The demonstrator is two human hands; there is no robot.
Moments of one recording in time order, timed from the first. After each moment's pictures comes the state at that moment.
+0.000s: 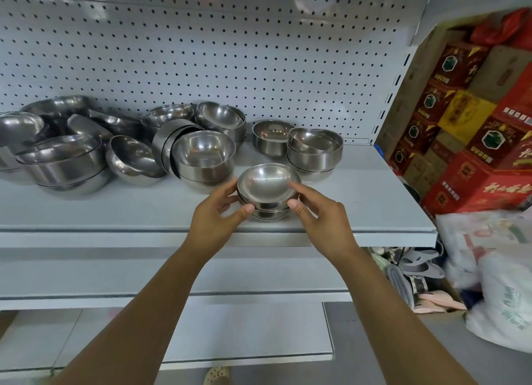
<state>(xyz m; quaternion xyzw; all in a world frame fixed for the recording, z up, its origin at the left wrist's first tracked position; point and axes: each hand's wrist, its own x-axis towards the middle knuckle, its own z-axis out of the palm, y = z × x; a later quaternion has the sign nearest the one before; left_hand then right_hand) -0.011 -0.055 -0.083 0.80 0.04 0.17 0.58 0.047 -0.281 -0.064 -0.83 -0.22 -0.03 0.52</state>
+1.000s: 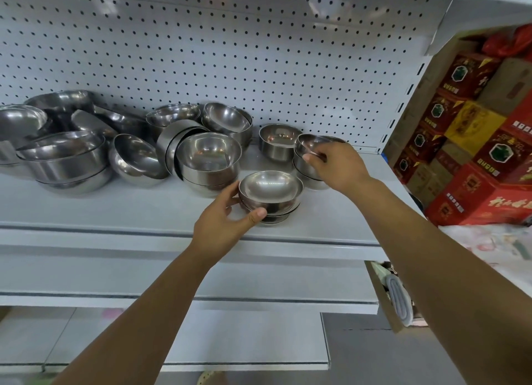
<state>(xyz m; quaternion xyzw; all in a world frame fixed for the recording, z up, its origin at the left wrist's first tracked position) -0.002 -0.058 -0.084 0.80 0.11 0.14 0.58 0.165 -0.265 0.008 -0.94 -0.23 -0.09 0.21</state>
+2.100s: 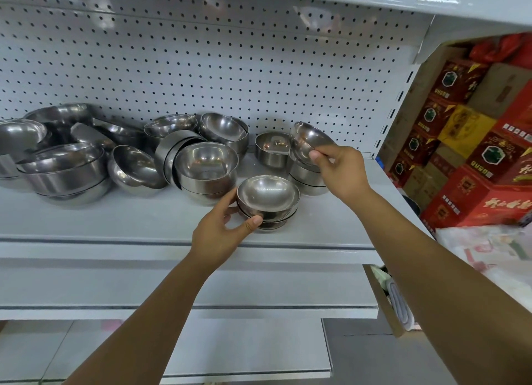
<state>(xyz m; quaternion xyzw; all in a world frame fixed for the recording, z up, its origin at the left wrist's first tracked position) -0.003 -0.056 -0.086 0.82 0.08 0.15 0.55 0.155 -0.274 0.004 -0.86 -0.22 -0.15 0.43</state>
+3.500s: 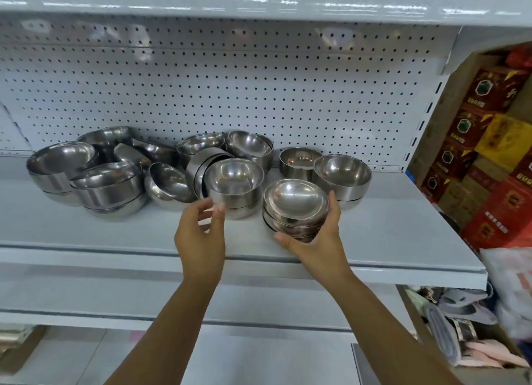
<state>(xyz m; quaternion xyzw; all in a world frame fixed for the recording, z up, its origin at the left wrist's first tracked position) -0.033 -0.037 -0.059 0.71 0.24 0.41 0.53 0.054 -0.224 -0.080 -0.76 -0.17 0.02 0.63</state>
